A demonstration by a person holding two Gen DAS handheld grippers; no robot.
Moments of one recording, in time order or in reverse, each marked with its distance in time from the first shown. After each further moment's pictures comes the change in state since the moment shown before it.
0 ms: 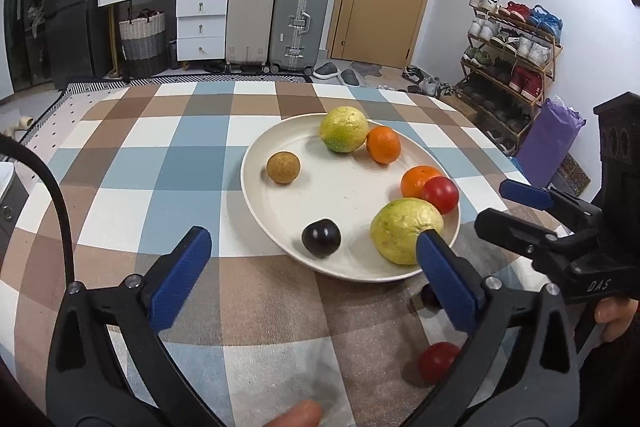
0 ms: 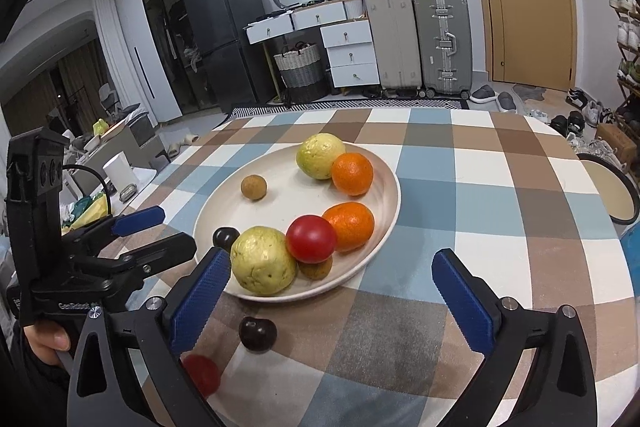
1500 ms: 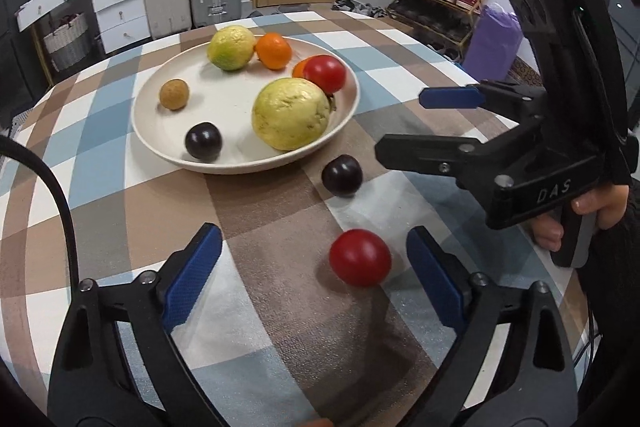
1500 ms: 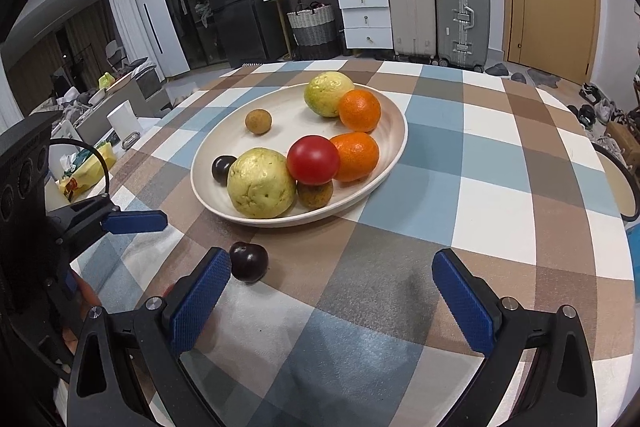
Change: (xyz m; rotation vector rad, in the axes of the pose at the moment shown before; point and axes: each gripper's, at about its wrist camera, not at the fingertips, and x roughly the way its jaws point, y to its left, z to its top) left arm -0.006 -0.061 -0.051 0.252 0.229 -0.187; right arm 0.002 0.001 -0.027 -0.075 0.142 0.020
